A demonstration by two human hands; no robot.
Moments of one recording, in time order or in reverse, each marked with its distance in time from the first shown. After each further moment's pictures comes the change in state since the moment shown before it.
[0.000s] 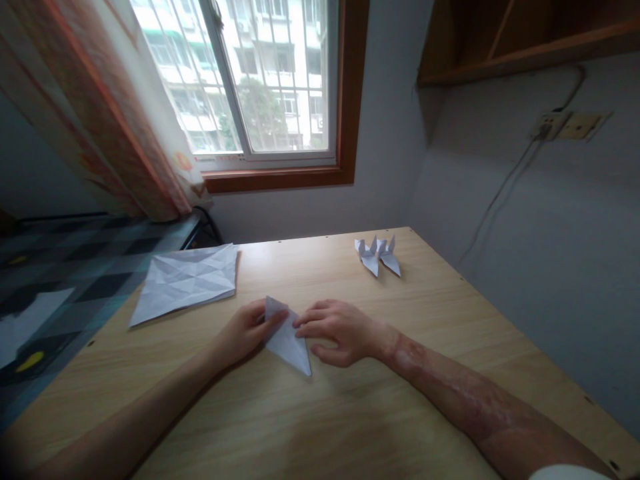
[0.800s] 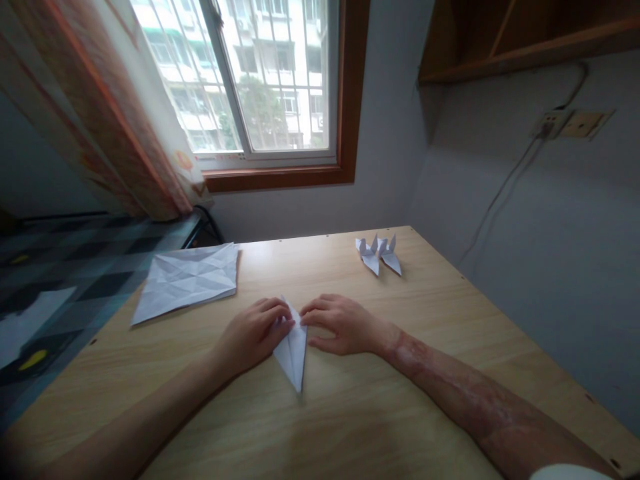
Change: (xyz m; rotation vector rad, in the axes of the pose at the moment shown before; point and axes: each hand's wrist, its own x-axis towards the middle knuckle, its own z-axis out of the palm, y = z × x) left_hand -0.006 0.013 0.003 0.518 -0.056 0.231; right_hand -0.002 0.007 0.005 -0.071 0.065 0.080
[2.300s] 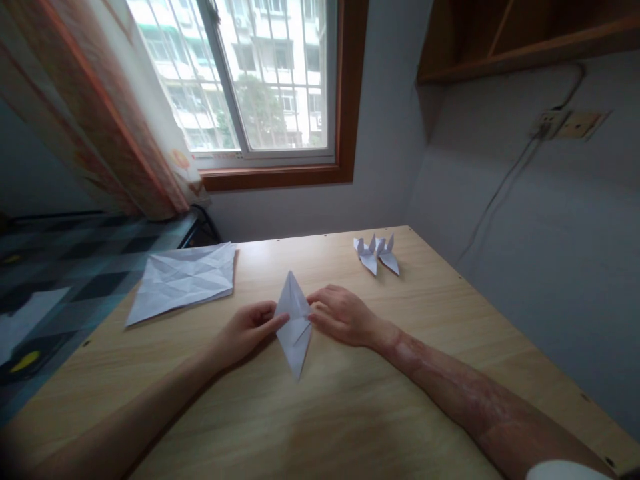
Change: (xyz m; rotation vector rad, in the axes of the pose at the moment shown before) left_hand 0.003 -0.002 0.006 -0.829 -0.064 -0.380; right_hand -0.002 0.006 -0.002 0.119 0.158 0.236
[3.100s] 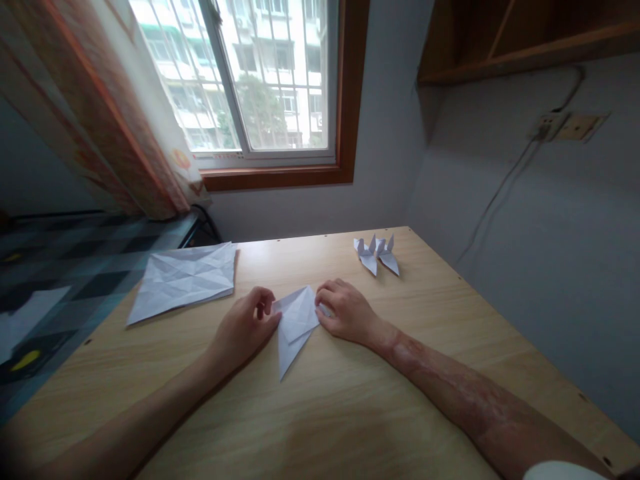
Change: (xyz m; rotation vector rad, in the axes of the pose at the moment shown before) left_hand 0.000 -0.015 -0.002 0.687 0.407 0.190; right_hand 0.000 0.008 0.006 -0.253 0.075 0.054
